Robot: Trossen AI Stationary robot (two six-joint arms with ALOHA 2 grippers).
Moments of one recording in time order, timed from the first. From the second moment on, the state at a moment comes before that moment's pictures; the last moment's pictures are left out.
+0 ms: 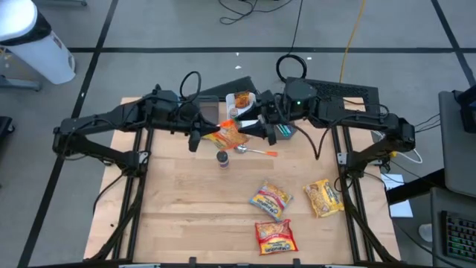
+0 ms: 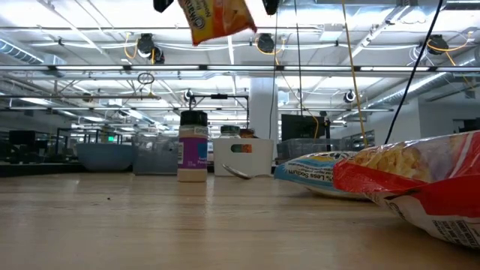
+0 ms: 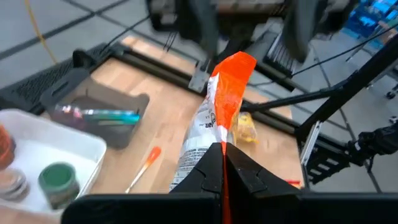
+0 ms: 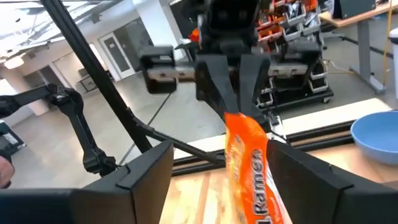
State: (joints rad) left arm 0.15 1.18 1.31 -0.50 0.12 -0.35; right arm -0.24 1.43 1.35 0.05 -0.48 0.36
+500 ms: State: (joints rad) left arm 0.37 1.16 1.31 -0.74 0.31 -0.19; right arm -0.26 1.32 1.35 -0.17 -0.38 0.27
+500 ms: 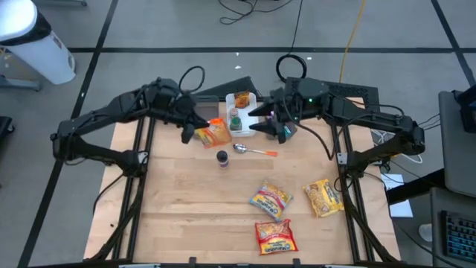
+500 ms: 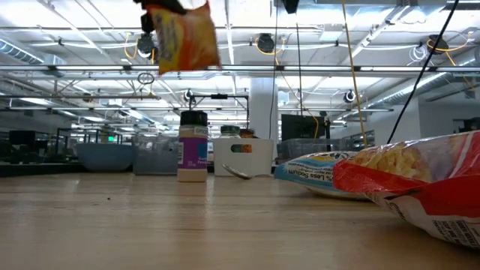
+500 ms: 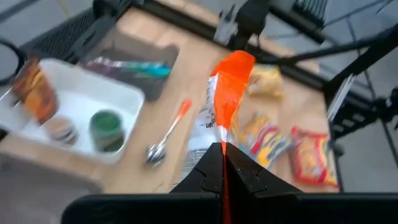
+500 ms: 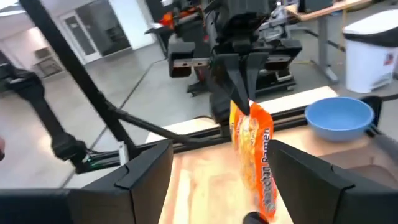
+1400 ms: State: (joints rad) left arm 1.07 1.47 1.31 -0.88 0.71 0.53; right arm -0.26 1.32 1.11 0.11 0.03 0.47
